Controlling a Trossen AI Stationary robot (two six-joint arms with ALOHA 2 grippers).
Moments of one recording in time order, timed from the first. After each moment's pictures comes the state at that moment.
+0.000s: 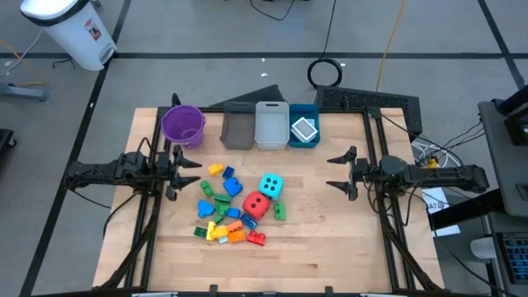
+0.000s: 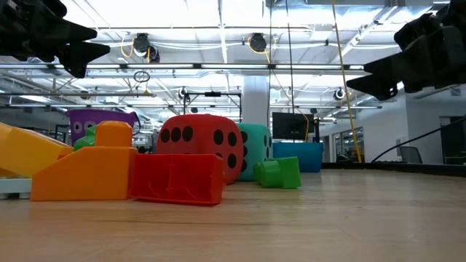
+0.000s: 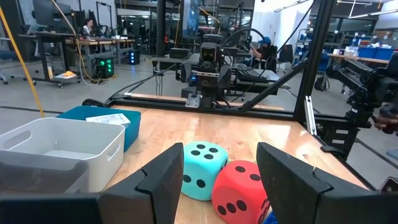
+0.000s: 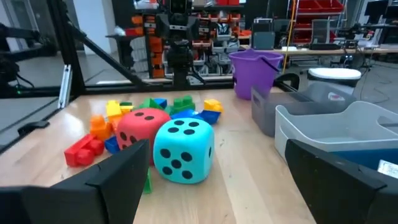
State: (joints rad) left arm -0.05 0.01 0.15 -0.12 -0.05 -0.08; right arm -0.03 0.19 0.01 0.14 0.05 0.04
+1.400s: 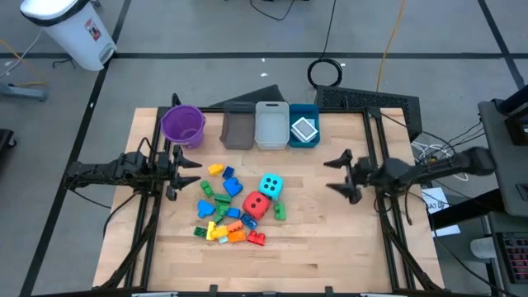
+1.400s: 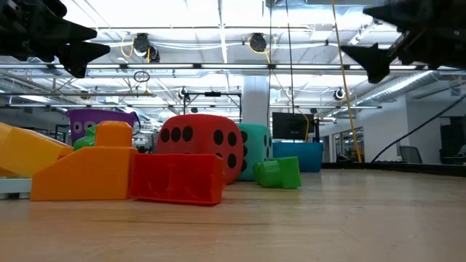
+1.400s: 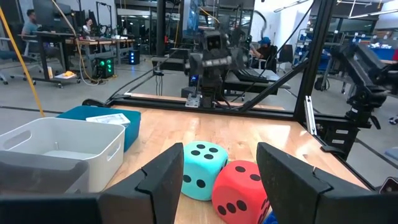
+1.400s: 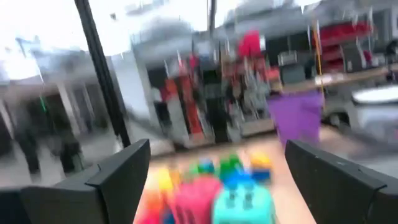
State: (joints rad) left arm -0.05 0.01 0.15 -0.12 -0.05 -0.08; right arm 0.14 0.58 0.02 0.73 0.13 0.19
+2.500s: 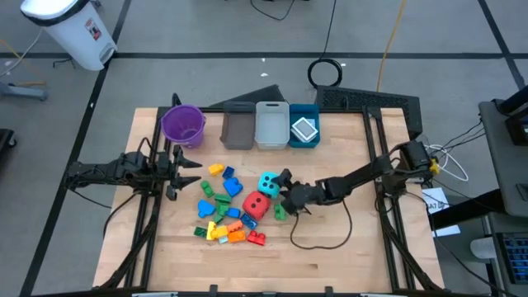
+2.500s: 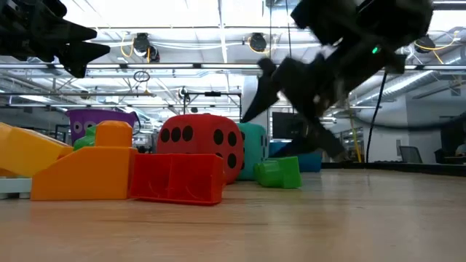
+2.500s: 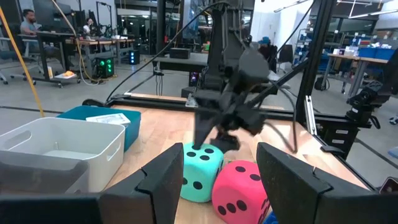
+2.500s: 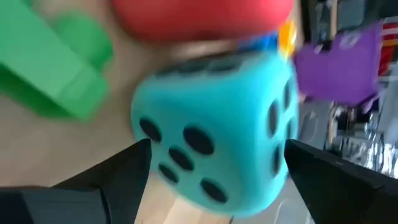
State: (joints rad) left arm -0.05 0.01 0.15 -0.12 -0.05 -0.08; right arm 0.21 1.76 0.79 0.30 0.51 -0.97
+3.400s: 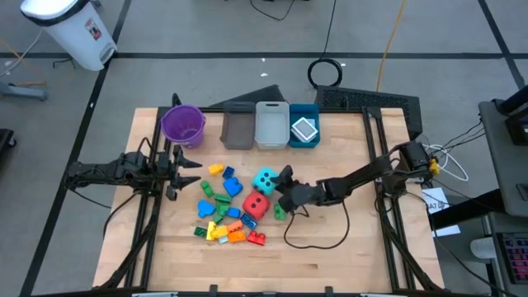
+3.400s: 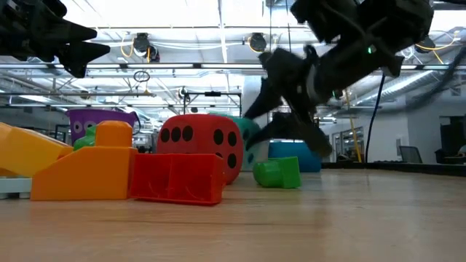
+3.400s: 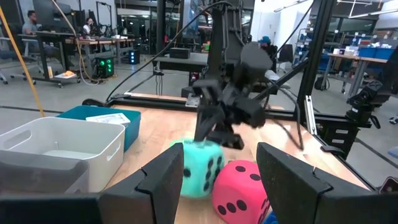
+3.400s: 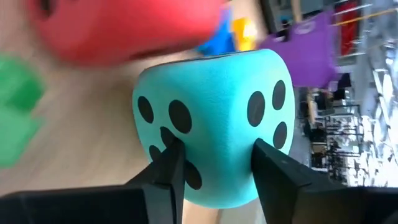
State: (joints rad) left arm -0.05 0.01 0.15 -0.12 -0.05 -0.08; right arm 0.21 1.75 0.79 0.43 0.58 -0.89
